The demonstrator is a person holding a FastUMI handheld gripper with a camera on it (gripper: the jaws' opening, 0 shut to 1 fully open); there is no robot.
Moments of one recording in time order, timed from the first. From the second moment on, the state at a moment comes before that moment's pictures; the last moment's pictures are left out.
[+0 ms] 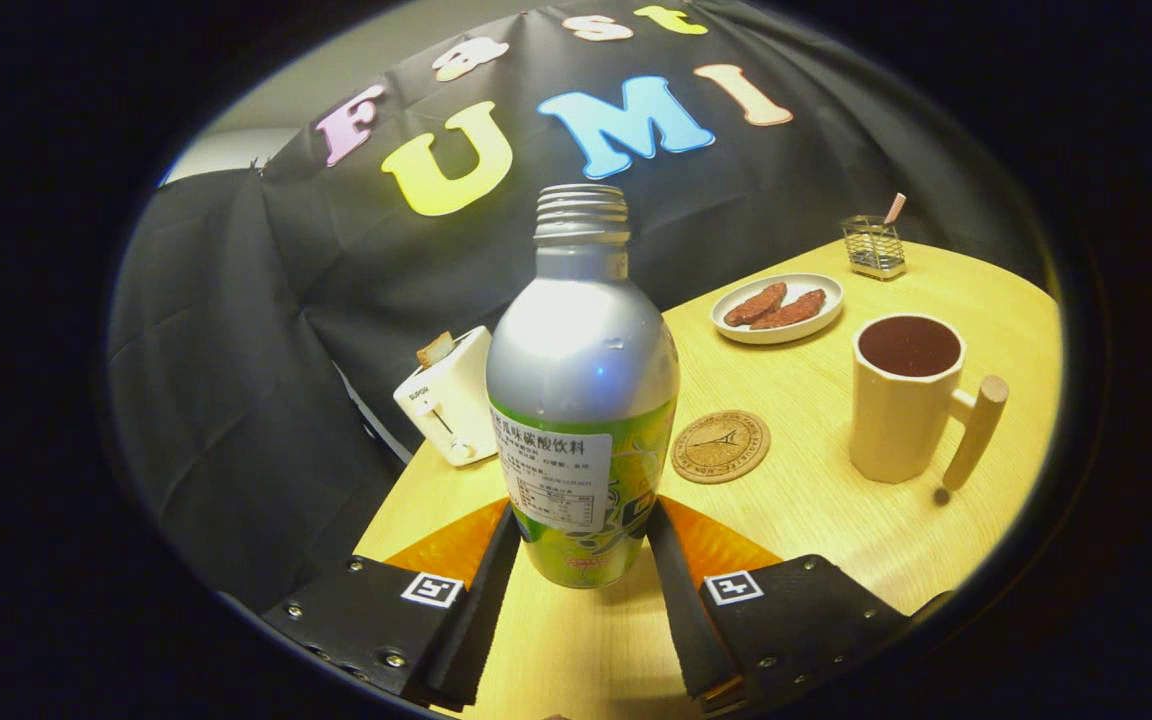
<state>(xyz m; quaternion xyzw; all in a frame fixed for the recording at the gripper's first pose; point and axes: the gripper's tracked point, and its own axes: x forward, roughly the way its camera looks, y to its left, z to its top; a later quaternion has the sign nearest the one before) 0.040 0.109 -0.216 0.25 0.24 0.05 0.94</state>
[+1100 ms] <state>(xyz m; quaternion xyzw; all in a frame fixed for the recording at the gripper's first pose) 0.053 0.086 -0.215 0.52 0.23 0.04 0.82</state>
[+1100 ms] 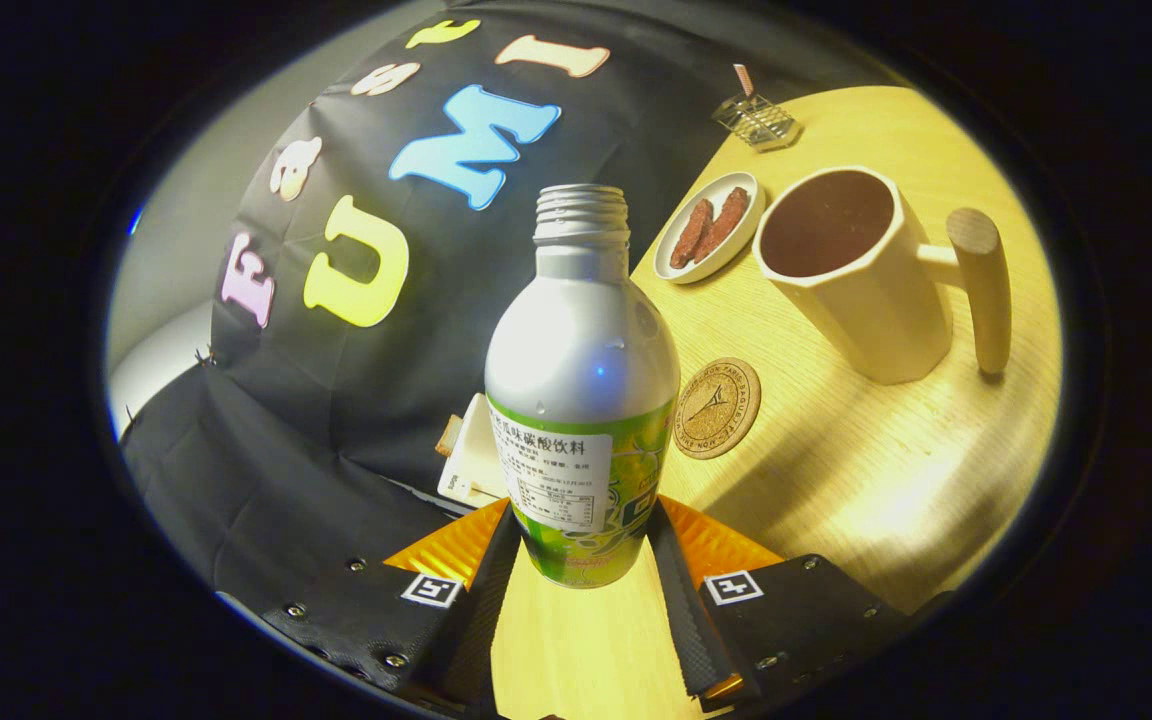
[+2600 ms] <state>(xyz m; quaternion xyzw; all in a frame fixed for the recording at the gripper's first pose) 0.072 0.084 -0.202 0.72 0.22 0.01 0.66</state>
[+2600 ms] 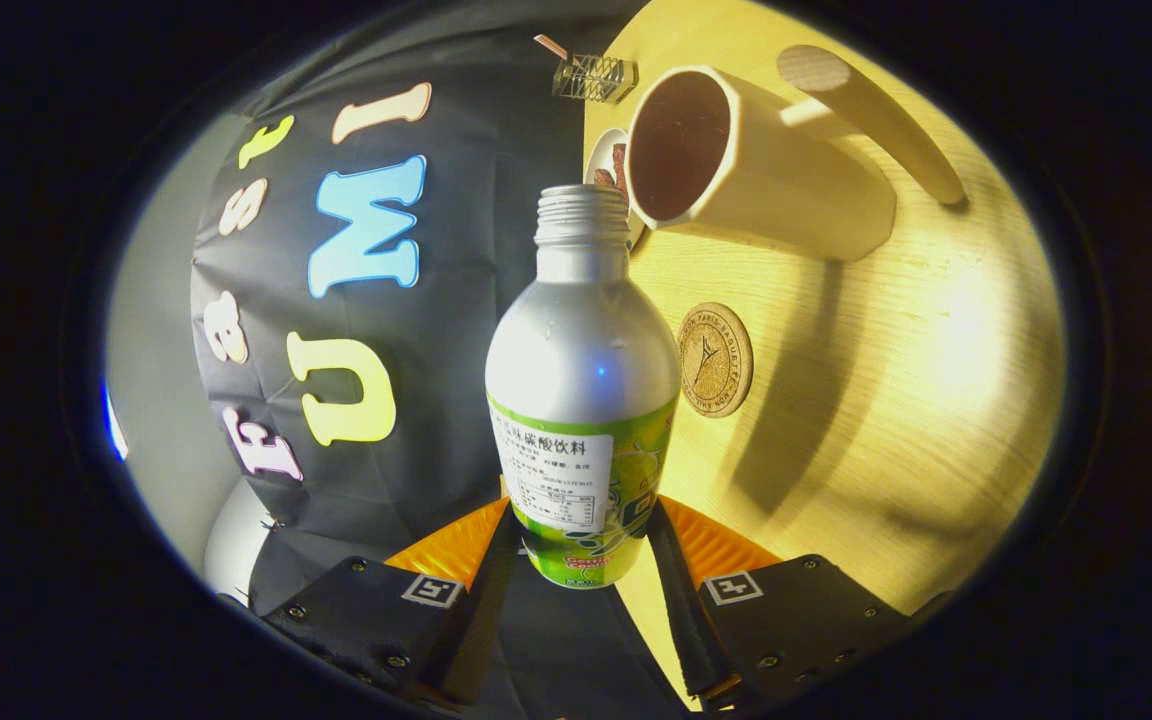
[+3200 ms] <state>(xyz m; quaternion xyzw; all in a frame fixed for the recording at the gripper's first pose) 0.077 0.072 -0.193 0.75 0.21 0.00 0.62</state>
